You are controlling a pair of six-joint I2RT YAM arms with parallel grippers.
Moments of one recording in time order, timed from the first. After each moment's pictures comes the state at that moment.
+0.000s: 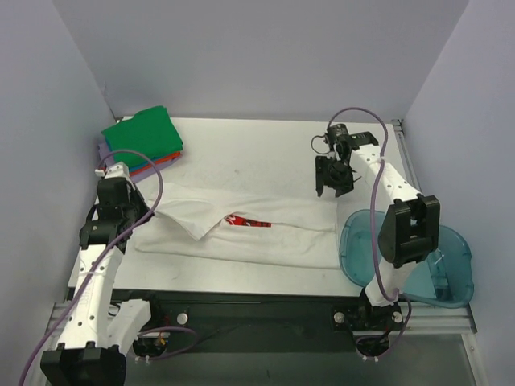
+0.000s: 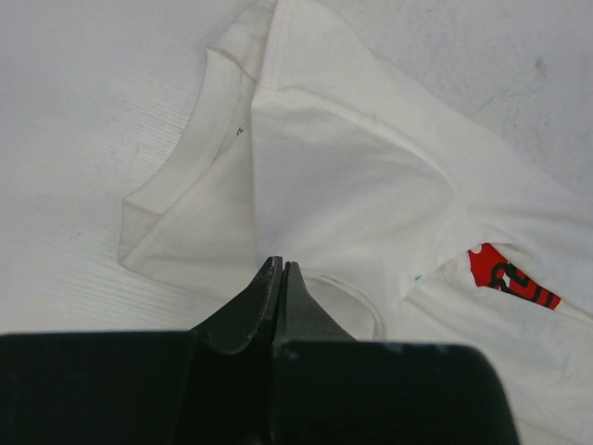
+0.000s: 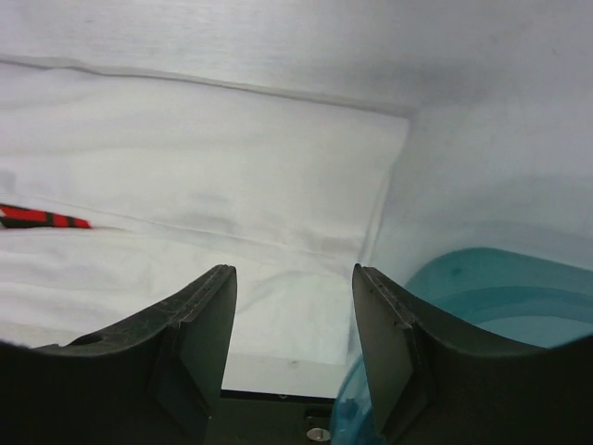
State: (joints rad) left arm 0.03 0.86 0.86 -0.69 -0.07 -0.41; right arm 0.23 1.76 1.48 -1.04 0.03 0.24
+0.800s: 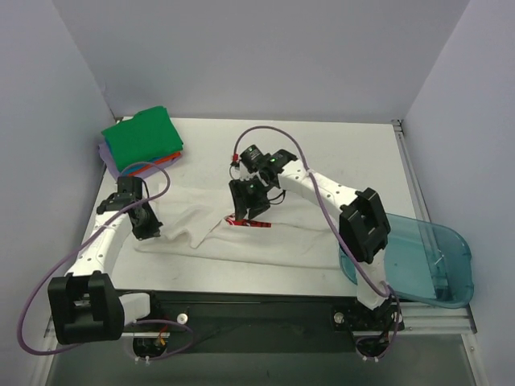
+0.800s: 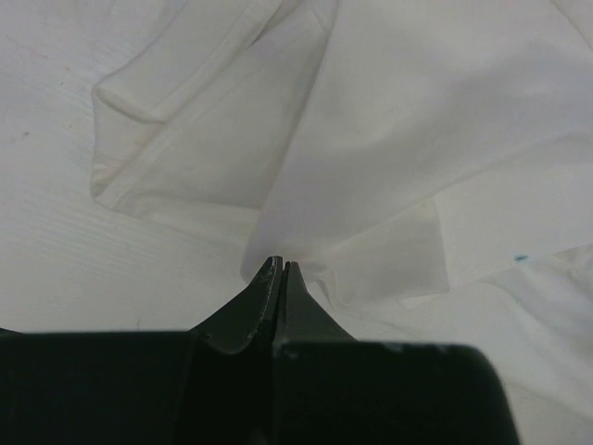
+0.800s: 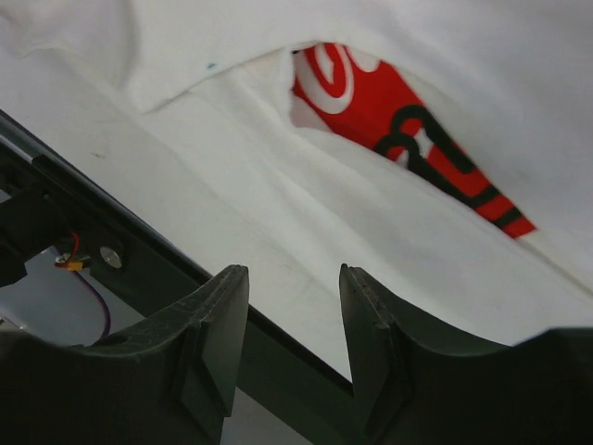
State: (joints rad) left arm 0.06 1.21 0.83 -0.80 -0.04 -0.47; right arm 0.74 1.99 1.71 -0.91 -0.31 0.36
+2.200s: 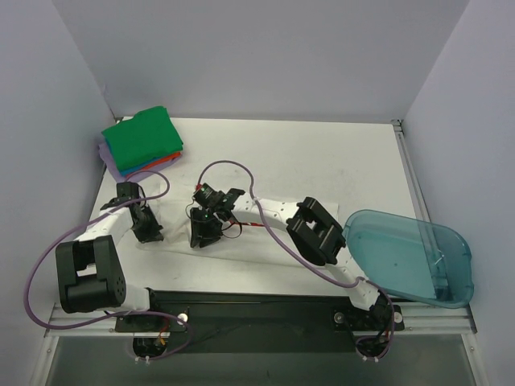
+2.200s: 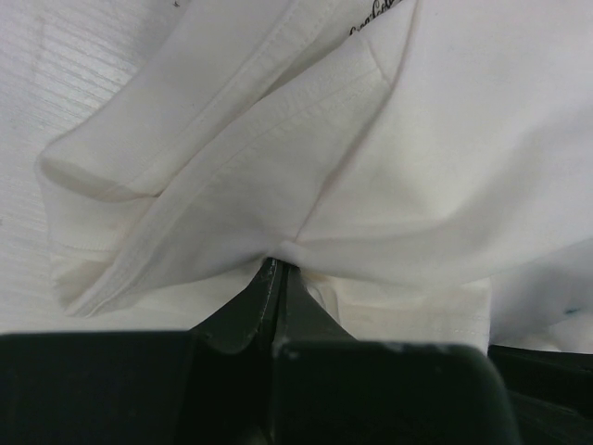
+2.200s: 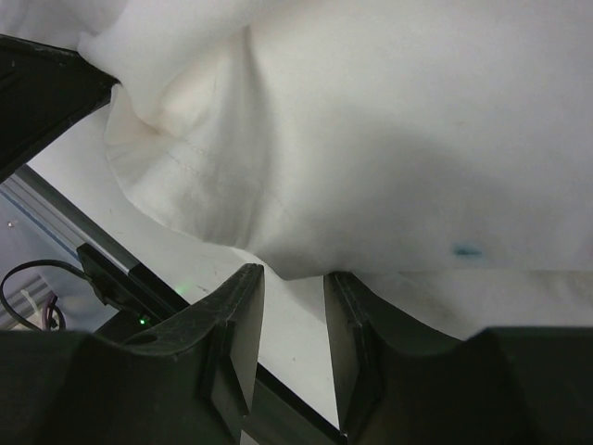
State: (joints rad) left arm 0.16 1.42 0.73 -0.56 0.09 -0.39; right arm 1.01 2.31 1.79 -0.50 -0.29 0.82
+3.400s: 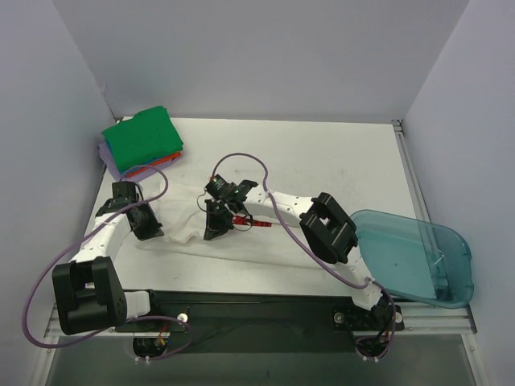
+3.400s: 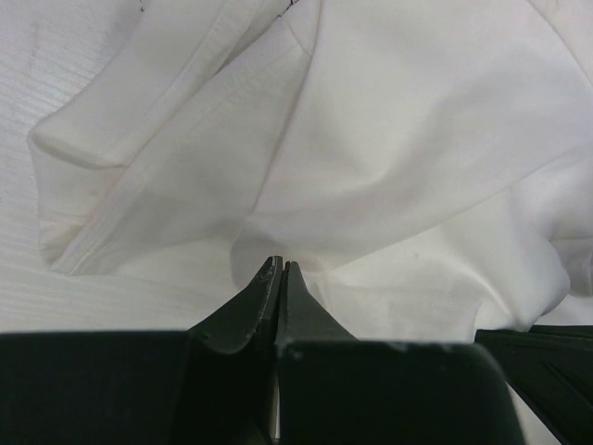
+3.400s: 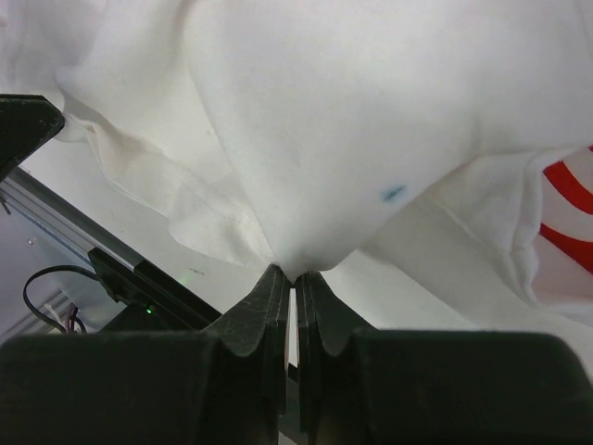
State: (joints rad) left arm 0.16 1.28 0.72 -0.58 0.13 -0.39; right arm 0.95 2.22 1.72 -0.55 -0.27 0.85
